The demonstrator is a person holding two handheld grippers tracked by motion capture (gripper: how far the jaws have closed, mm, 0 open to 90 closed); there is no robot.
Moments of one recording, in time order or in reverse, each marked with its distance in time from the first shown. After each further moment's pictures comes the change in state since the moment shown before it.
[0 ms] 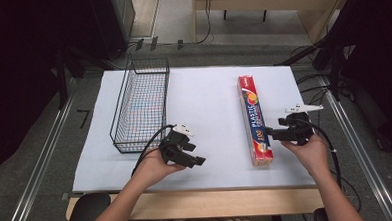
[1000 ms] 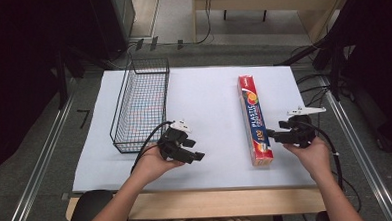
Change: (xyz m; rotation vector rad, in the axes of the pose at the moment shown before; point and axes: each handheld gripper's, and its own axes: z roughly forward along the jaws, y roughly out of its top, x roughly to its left) left arm 0.004 0.004 -0.007 -0.029 0.010 0.007; right arm 0.002 -0.005 -0.008 0.011 0.009 0.002
